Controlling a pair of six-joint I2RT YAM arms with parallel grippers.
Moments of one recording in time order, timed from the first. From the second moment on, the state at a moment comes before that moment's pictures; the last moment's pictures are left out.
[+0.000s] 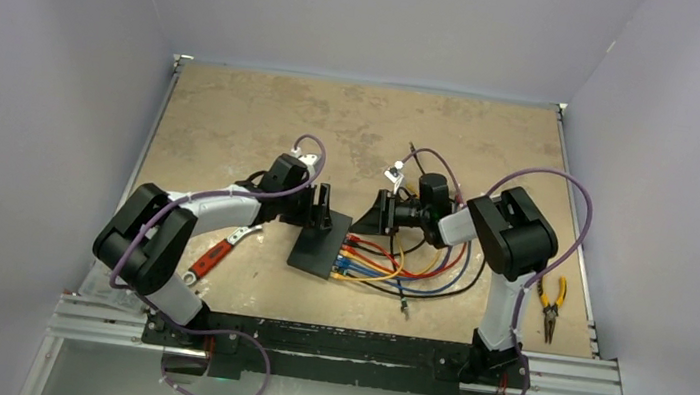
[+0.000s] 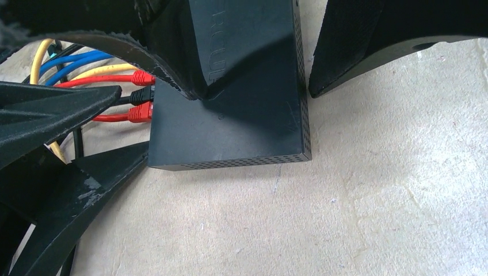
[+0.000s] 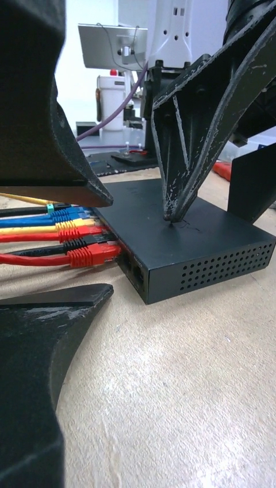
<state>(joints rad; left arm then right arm) -0.52 1.58 0.76 -0.06 0.17 -0.45 0.40 2.00 0.74 0.71 -0.97 0.65</state>
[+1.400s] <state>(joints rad) -0.52 1.50 0.75 -0.21 0.09 -0.47 0.39 1.84 0.74 0.38 -0.82 0.50</state>
